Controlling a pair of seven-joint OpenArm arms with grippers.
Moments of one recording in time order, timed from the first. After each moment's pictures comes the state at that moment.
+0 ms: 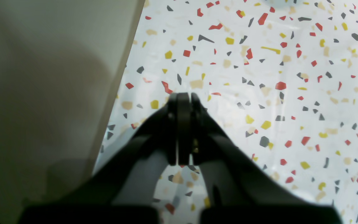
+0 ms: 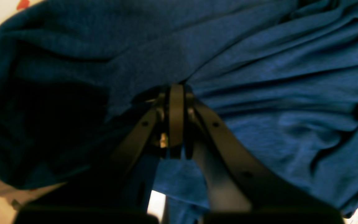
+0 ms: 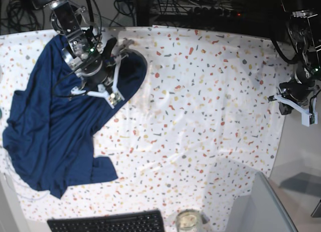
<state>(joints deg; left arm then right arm) 11.1 -22.2 -23.3 88.4 -26.7 -12.0 39.3 -9.3 8.2 -19.2 85.9 -15.2 8.2 -36.8</state>
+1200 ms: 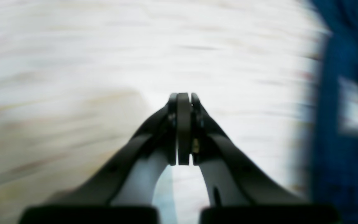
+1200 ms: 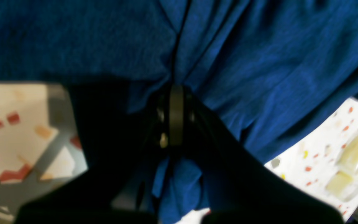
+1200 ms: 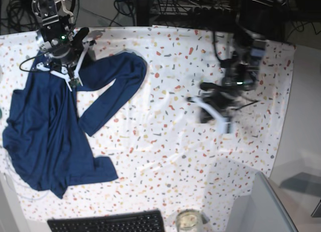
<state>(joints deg) -0.7 -15.4 9.7 67.3 -26.3 -10.4 16.1 -19.2 8.6 -4.3 88.3 -15.4 8.3 -42.3</state>
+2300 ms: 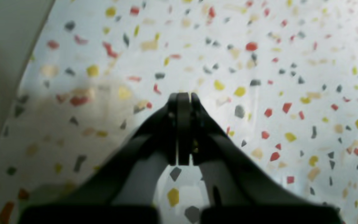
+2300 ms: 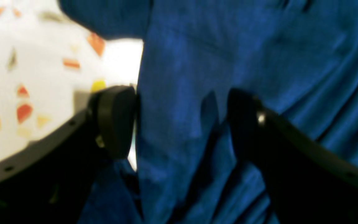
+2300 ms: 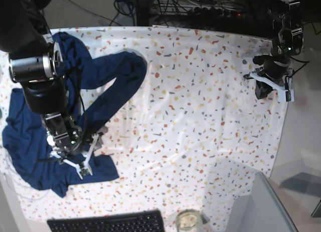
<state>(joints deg) 16.3 -19.3 -15.6 77.5 -26.7 -16.6 16.5 34.2 4.7 -6.4 20.9 -15.2 7.7 -15.0</state>
